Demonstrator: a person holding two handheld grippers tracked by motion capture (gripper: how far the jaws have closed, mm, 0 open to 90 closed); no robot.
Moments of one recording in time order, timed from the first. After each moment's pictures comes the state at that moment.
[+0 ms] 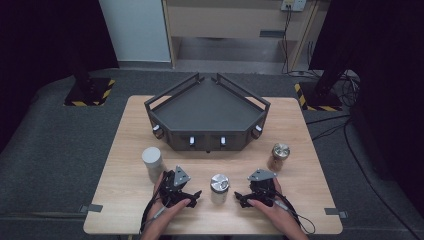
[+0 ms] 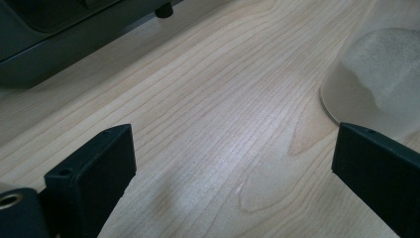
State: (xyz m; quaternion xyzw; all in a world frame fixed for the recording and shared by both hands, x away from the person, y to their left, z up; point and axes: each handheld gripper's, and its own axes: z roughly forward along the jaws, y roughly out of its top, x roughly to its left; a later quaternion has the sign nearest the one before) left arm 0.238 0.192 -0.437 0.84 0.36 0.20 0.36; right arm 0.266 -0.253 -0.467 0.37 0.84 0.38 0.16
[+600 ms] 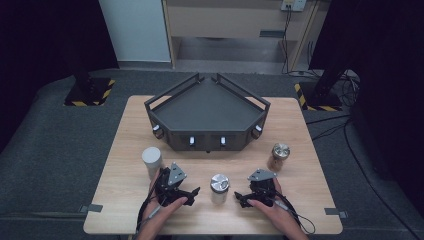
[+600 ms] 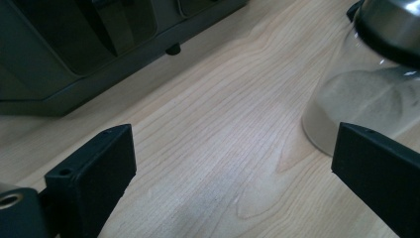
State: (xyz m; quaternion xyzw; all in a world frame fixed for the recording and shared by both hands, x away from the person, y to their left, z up) left arm 0.226 0.200 -0.413 0.82 0.35 0.21 0.39; right arm 0.266 -0.253 -0.467 0.37 0.84 0.38 0.16
